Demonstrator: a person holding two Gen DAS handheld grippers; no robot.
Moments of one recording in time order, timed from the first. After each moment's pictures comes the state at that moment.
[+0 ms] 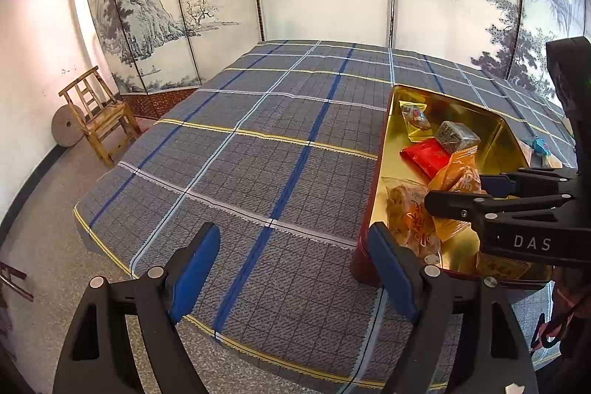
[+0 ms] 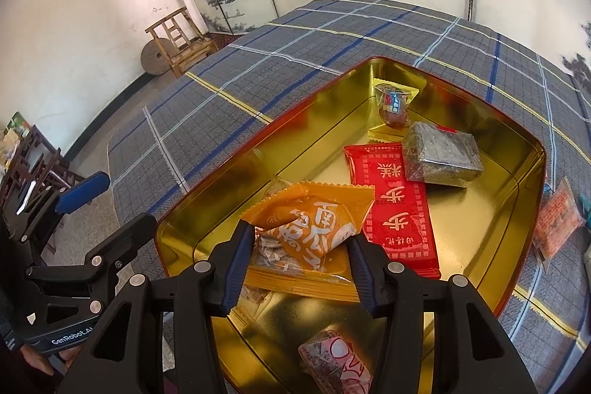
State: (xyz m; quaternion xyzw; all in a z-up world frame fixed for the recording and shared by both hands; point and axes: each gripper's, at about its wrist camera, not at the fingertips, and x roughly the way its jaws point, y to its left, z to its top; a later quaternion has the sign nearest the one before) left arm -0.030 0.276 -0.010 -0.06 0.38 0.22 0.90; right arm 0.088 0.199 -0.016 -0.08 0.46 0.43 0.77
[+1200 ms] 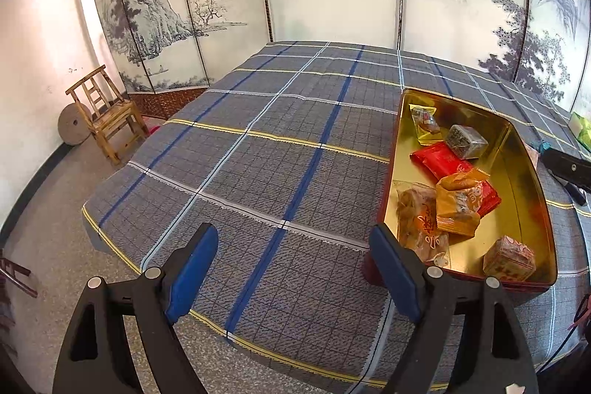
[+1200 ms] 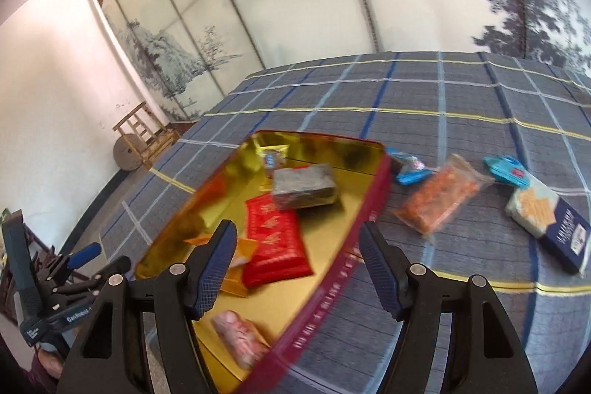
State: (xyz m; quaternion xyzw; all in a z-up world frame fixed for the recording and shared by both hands) left arm -0.031 0.281 -0.003 -0.05 0.38 0.23 0.90; right arm 0.104 0.070 0.005 0.07 0.40 0.33 0.85
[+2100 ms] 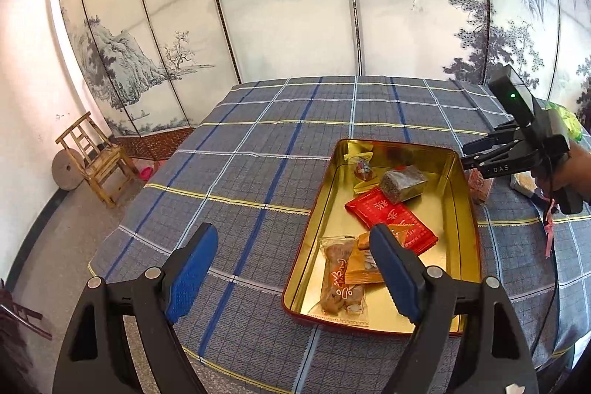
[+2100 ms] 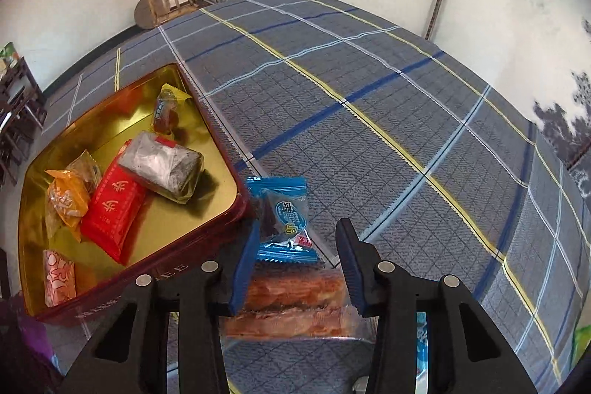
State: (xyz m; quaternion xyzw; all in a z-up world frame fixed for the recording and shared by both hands) left arm 0.007 0.211 0.051 0.01 0.35 0.20 0.91; right arm 0.250 0.100 -0.029 -0.22 0.43 0.44 0.76
